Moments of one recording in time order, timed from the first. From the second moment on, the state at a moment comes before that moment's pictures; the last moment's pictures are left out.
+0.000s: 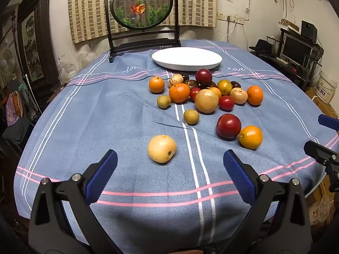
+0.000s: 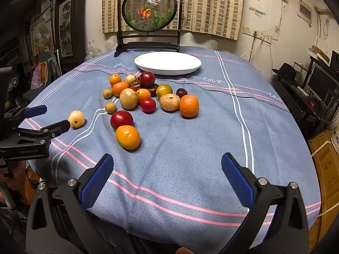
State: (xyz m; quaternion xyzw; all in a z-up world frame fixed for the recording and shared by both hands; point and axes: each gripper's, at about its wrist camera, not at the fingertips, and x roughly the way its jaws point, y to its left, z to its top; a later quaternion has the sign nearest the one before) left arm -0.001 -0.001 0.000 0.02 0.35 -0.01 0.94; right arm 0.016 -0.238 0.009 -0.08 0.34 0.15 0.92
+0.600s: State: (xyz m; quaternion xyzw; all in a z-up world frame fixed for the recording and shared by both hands) left arm 0.001 0.001 -0.003 0.02 0.35 -0.01 0.94; right arm 0.018 -0.240 0.008 -0.07 0.35 0.15 0.92
